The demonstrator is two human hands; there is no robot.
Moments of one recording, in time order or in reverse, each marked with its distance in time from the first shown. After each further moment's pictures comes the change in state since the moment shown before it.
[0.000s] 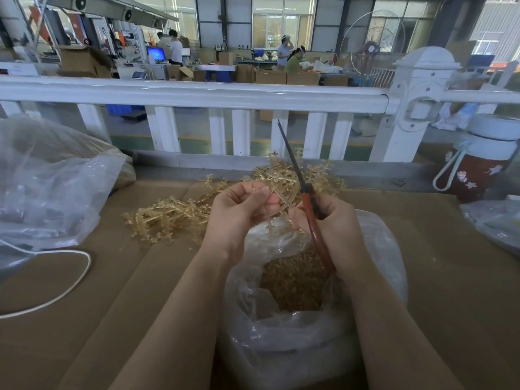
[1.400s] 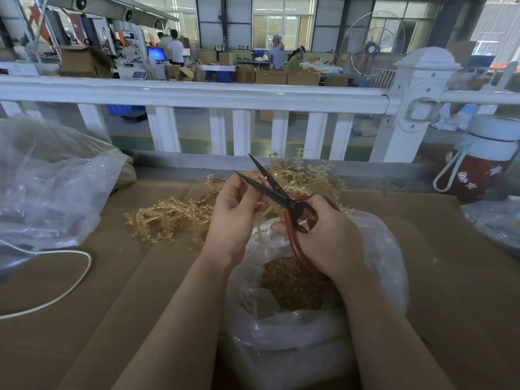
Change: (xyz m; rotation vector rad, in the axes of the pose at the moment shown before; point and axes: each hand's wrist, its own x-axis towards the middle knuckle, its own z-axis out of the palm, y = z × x) left_hand 0.004 -0.009 -0.001 0.197 0.030 0.242; right_hand 0.000 0.022 0.005 -0.658 0.085 -0.357
